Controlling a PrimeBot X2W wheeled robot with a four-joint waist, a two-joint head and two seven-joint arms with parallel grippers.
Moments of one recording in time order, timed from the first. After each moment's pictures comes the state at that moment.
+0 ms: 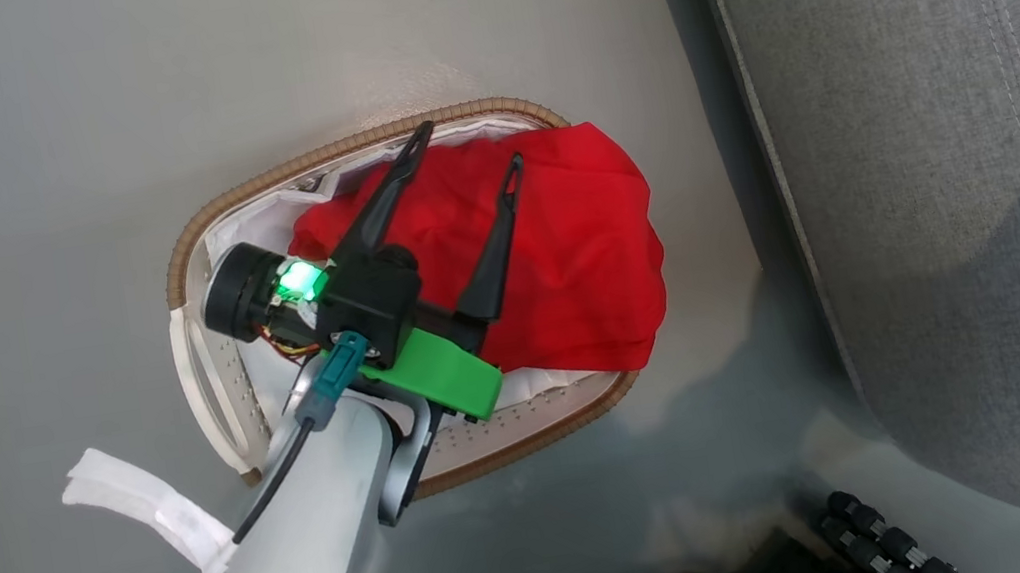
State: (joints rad) left arm -0.59 0.10 -0.59 0.33 -0.23 -0.10 -0.26; right arm -1.04 -0.31 -0.37 0.69 -0.17 0.13 -0.26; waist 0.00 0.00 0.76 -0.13
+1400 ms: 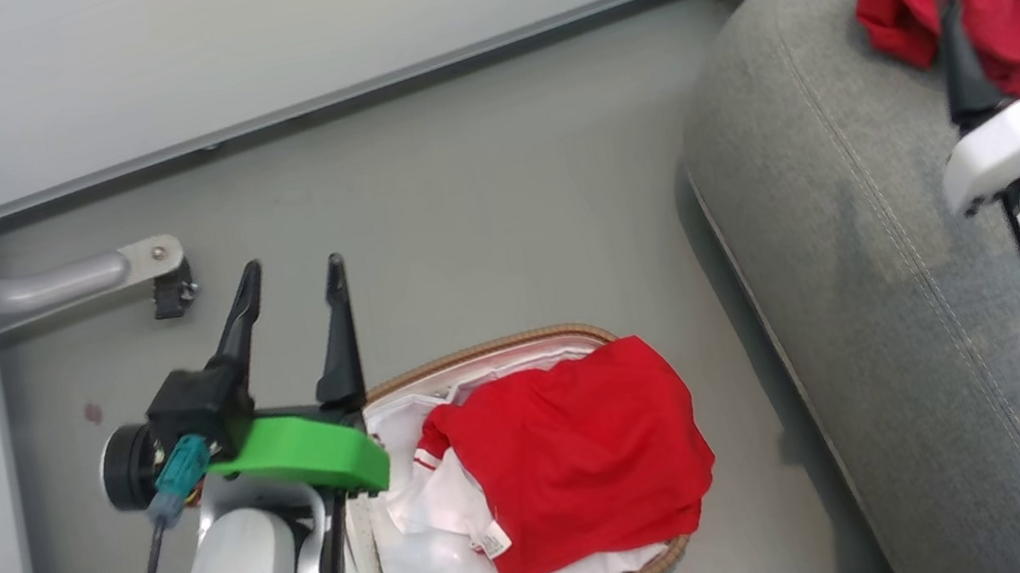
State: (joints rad) left arm -0.37 0.05 -0.24 0.37 -0.27 -0.09 -0.26; right arm -0.65 -0.17 -0.17 0.49 -0.14 0.13 -0.26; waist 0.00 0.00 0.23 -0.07
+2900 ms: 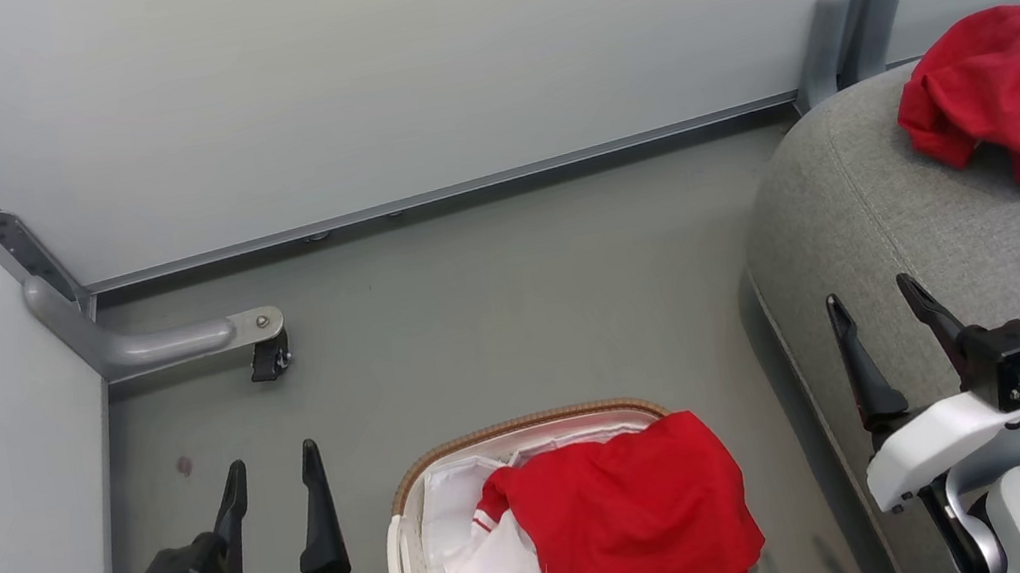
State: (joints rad) left arm -0.09 0.05 -0.14 0.37 -0.34 -0.07 -0.26; right arm -0.18 -0.05 -0.02 0.34 0.08 0.13 -0.26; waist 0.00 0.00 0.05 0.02
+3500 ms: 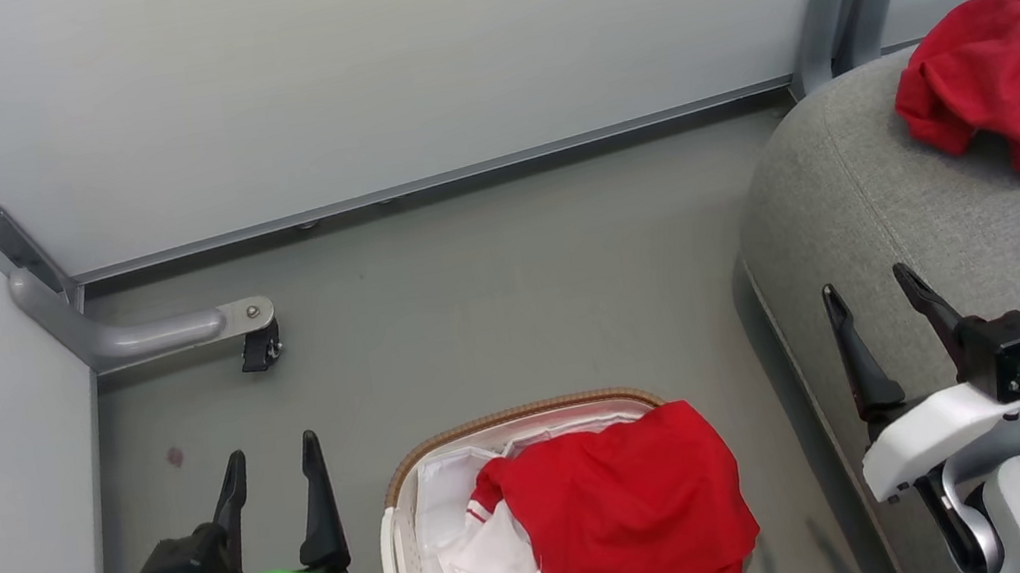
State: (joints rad) left arm -0.10 0.05 -0.14 0.37 -0.32 -0.07 -0.26; right arm -0.19 -0.05 -0.01 0.33 0.09 0.13 -0.26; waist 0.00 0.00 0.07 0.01
